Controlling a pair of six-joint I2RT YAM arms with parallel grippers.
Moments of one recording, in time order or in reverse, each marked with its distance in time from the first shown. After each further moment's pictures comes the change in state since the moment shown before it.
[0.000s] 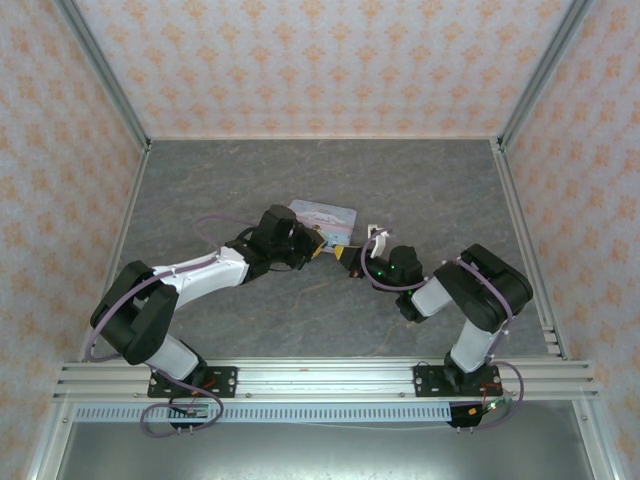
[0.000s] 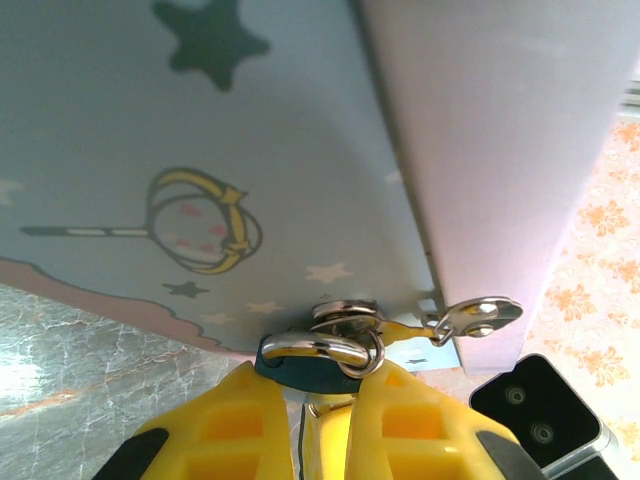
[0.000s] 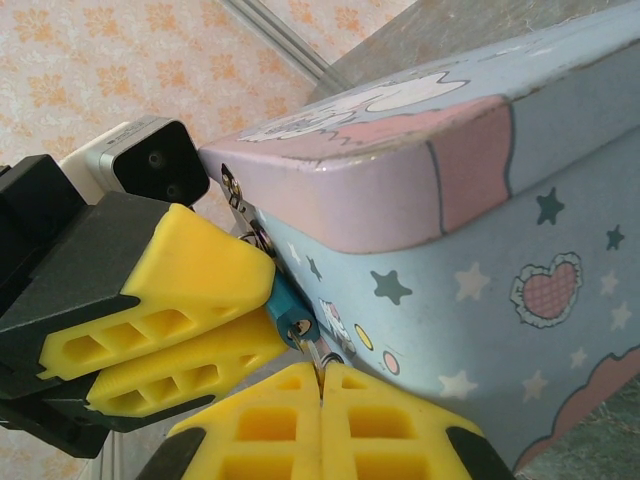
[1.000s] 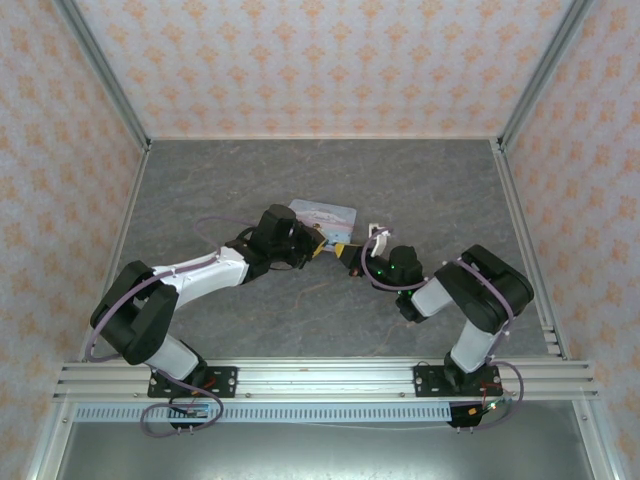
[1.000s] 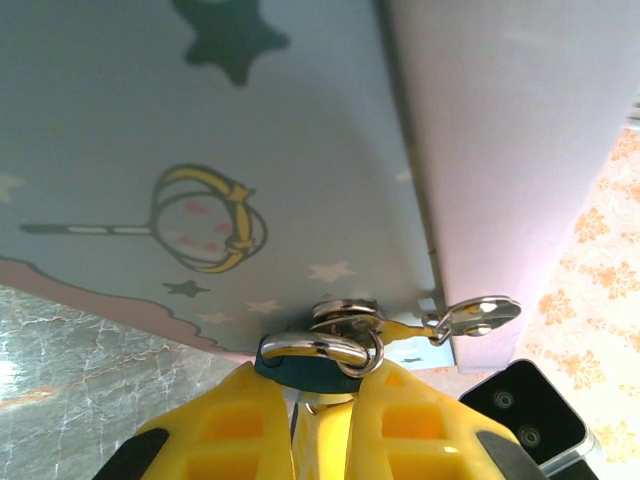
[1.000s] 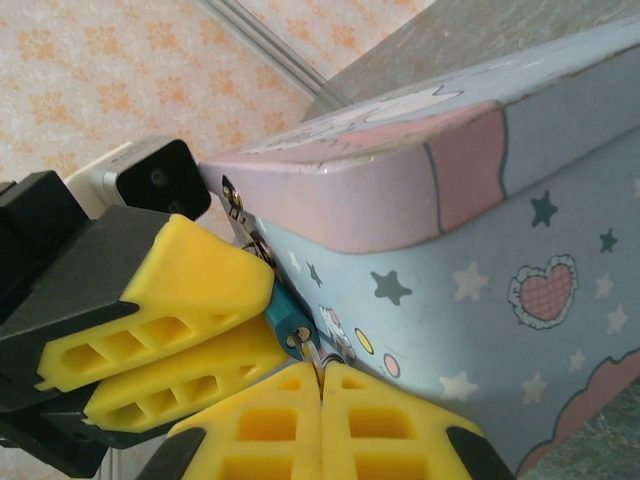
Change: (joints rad) left arm 0.000 0.000 0.000 0.021 0.002 -0.038; right arm 0.005 -0.013 0.001 0.005 0.039 0.012
